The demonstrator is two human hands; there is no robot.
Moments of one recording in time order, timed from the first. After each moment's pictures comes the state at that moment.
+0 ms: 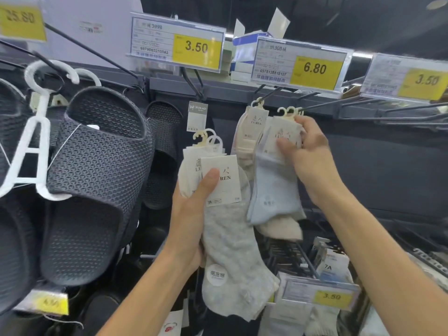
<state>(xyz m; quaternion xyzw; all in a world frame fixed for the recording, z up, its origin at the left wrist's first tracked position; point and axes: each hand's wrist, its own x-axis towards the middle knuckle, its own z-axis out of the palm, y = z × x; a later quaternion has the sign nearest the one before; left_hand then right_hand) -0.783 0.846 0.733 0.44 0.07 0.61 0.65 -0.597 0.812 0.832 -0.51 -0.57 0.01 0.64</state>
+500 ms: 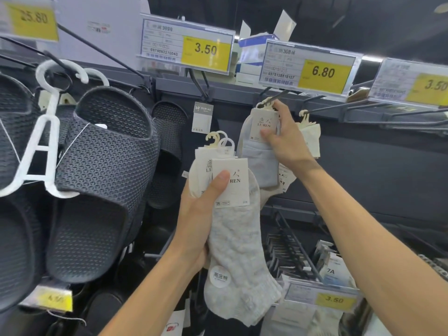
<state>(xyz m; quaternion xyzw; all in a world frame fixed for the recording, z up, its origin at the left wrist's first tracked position) -0.784 0.841 0.737 0.47 0.07 0.60 0.64 -0.586 0.877 0.853 -0.55 -0.65 -0.06 0.52</state>
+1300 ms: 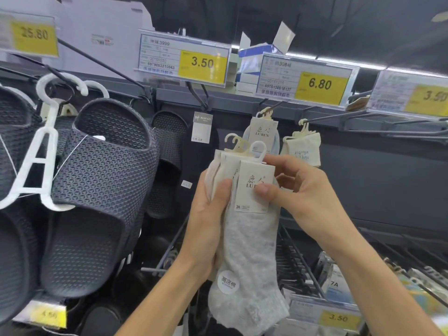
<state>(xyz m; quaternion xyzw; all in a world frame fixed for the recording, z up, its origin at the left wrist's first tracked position) -0.769 0.844 0.740 0.53 -0.01 0.61 0.59 -0.625 0.774 0.805 -0.47 -0.69 0.07 0.55</state>
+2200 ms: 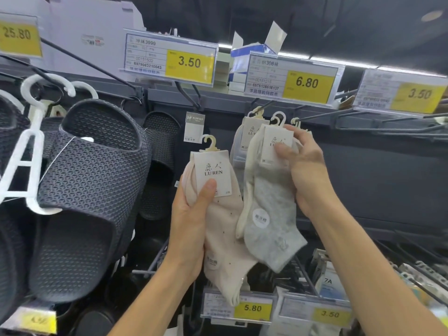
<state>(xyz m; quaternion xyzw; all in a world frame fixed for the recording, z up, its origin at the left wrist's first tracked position) -0.770 0.854 0.733 0.48 0.04 0.66 0.58 -0.594 0.821 0.831 -0.45 -0.53 0.10 0.71</state>
